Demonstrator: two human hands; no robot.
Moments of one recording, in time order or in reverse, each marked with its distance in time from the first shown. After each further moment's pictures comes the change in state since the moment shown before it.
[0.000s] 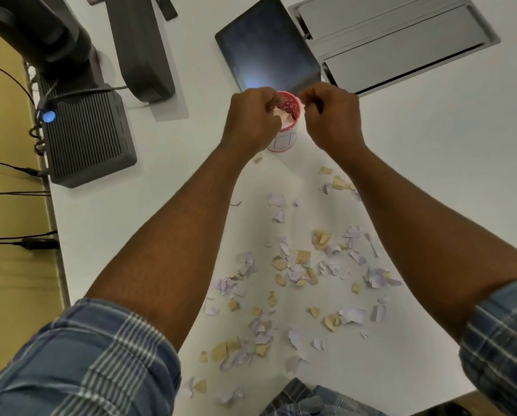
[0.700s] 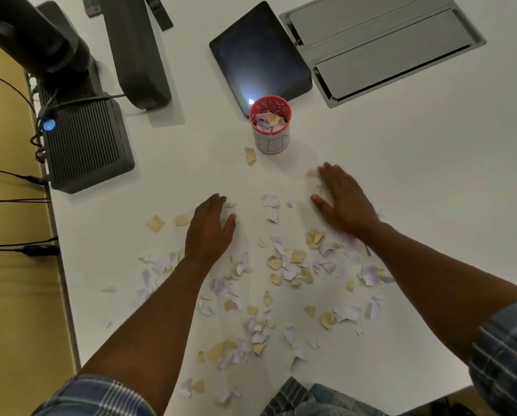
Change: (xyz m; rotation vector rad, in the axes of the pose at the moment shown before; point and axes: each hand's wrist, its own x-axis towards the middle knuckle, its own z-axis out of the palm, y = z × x) left_hand -0.148 -0.146 0.045 0.185 -0.051 -0.078; right_hand -0.123 0.123 0.004 -0.334 -0.500 -0.039
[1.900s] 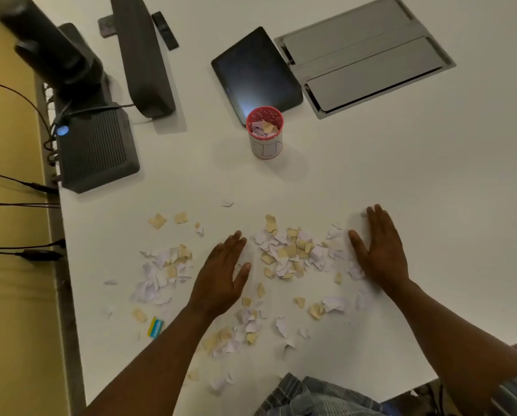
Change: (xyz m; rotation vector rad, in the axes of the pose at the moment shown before) left_hand -0.106 0.014 0.003 -0.012 -0.139 0.275; right_hand -0.126 0.027 -0.002 0.068 0.140 0.355
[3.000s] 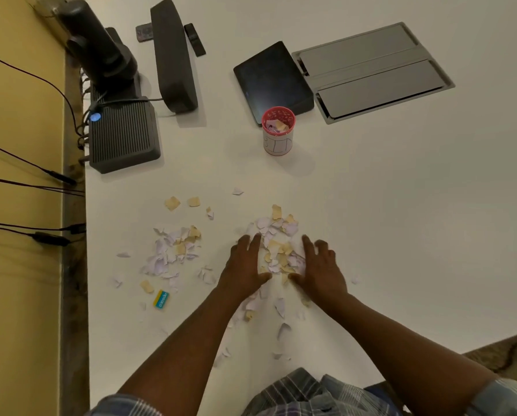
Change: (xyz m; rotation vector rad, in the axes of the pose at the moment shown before) left_hand -0.008 0.052 0.016 0.012 -0.228 -0.333; right_hand -0.080 -0.107 0.029 -0.039 -0.308 -0.075
